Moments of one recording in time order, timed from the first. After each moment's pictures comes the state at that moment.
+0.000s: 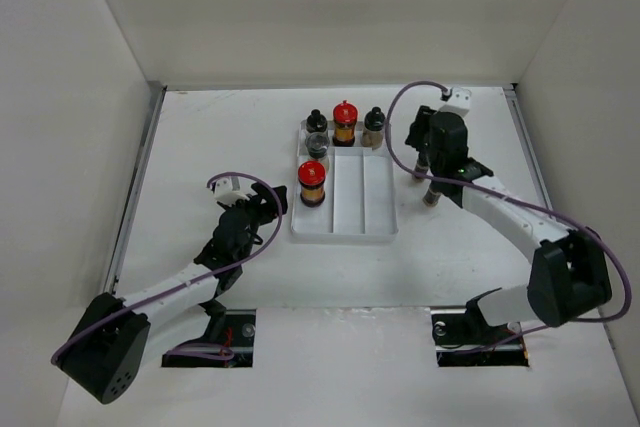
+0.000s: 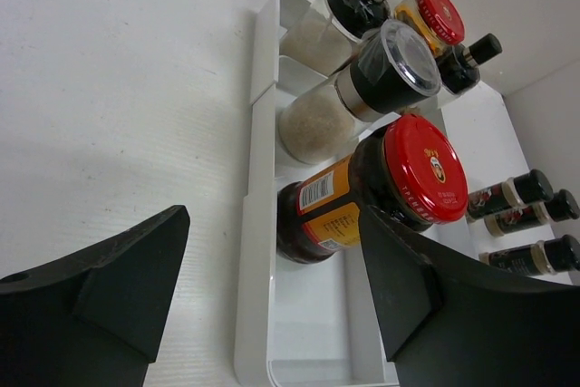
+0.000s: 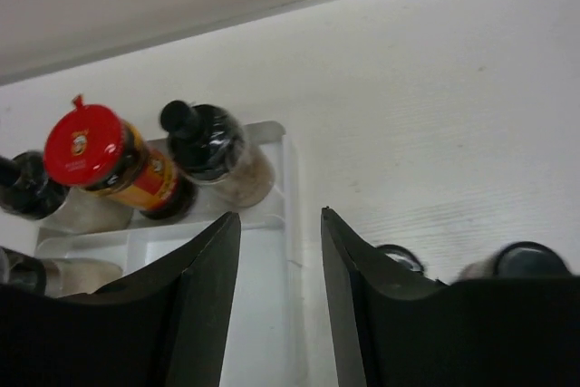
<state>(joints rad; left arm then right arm) -0.56 0.97 0.18 0.65 -0.39 -0.70 0.40 1.42 0.99 0.13 0.40 0.35</state>
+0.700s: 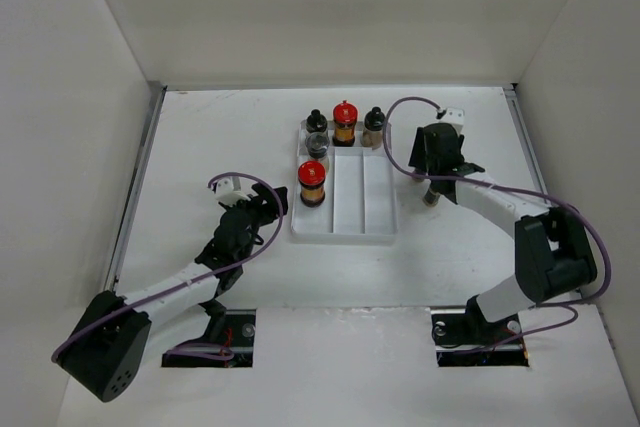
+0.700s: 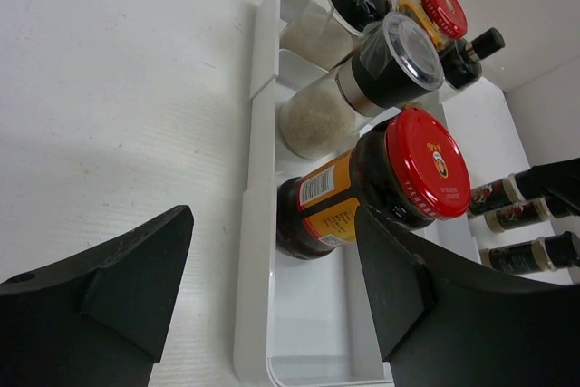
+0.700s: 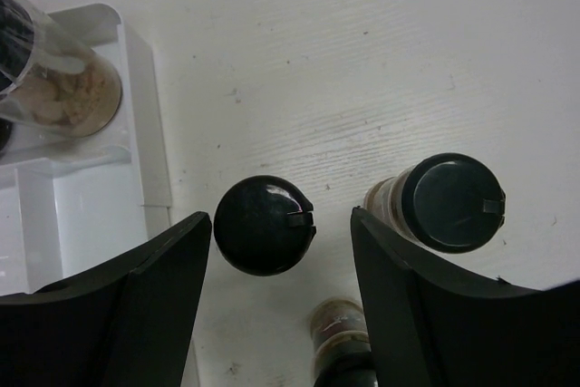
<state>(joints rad) -0.56 0.97 0.18 0.65 -0.39 -0.70 0.32 1.51 0.91 0.01 0.44 0.33</state>
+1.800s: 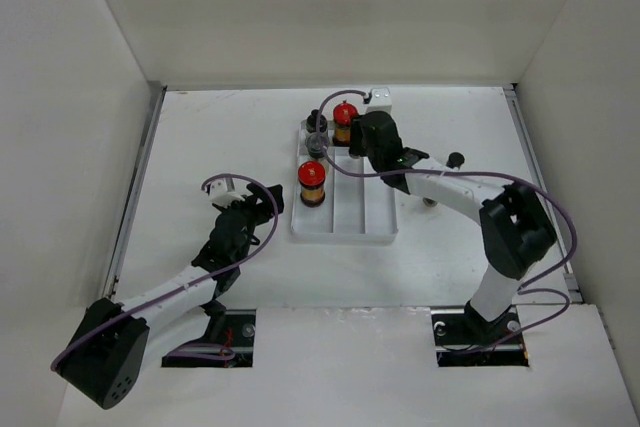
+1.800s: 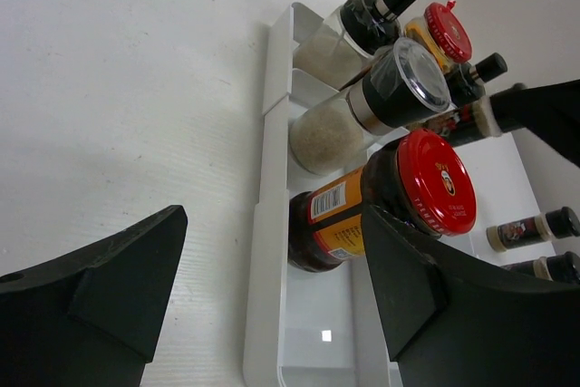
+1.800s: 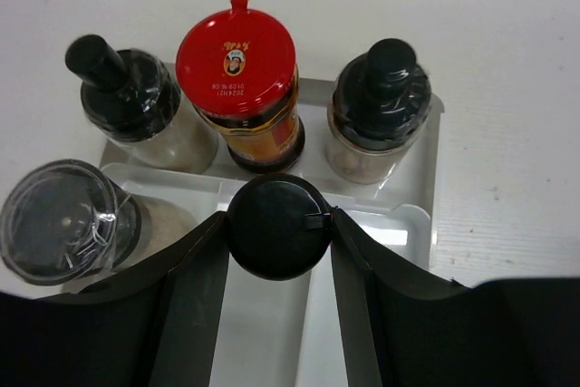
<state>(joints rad) -0.53 0.94 0.16 0.65 -0.40 -0.71 0.63 1.71 1.21 0.10 0.45 0.26</state>
